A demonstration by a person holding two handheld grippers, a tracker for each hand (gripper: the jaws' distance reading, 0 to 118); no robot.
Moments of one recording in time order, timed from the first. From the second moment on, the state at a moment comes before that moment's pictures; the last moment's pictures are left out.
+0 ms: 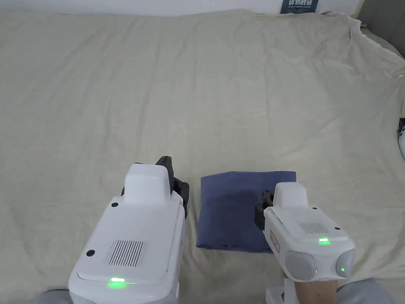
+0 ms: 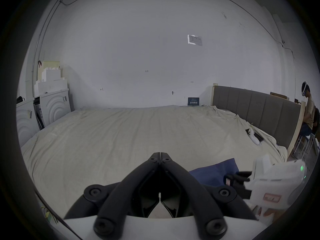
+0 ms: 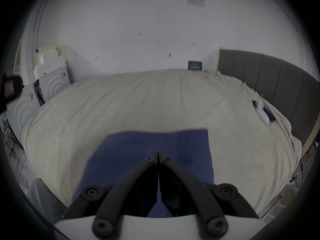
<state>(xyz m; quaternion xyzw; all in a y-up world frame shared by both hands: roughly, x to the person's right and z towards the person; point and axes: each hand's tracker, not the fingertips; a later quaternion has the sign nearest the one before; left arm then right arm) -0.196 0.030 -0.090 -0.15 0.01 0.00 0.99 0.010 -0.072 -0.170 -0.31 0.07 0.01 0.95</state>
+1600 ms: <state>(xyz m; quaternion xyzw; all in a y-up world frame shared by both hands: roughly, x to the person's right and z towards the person) -0.100 -0.095 -0.180 -0.39 -0.12 -0.07 0.91 0.086 0.073 -0.120 -0.15 0.06 -0.04 0.99</state>
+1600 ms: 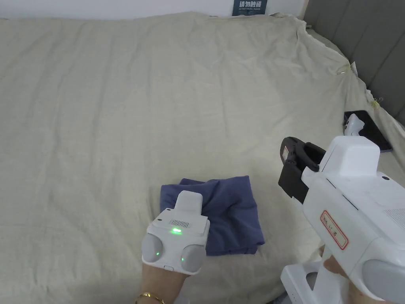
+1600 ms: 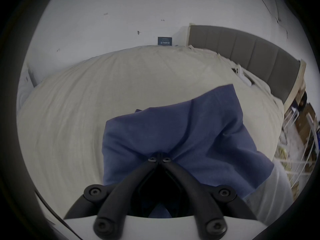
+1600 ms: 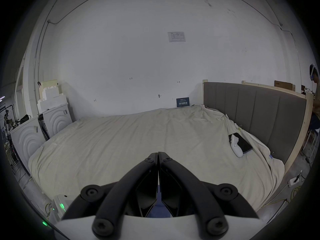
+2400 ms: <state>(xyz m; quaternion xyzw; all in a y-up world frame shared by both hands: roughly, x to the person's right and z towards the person) -0.305 -0.064 -0.230 -0.50 -0.29 0.36 0.73 0.068 0.075 -0.130 -0.16 0.08 -0.03 0.98</state>
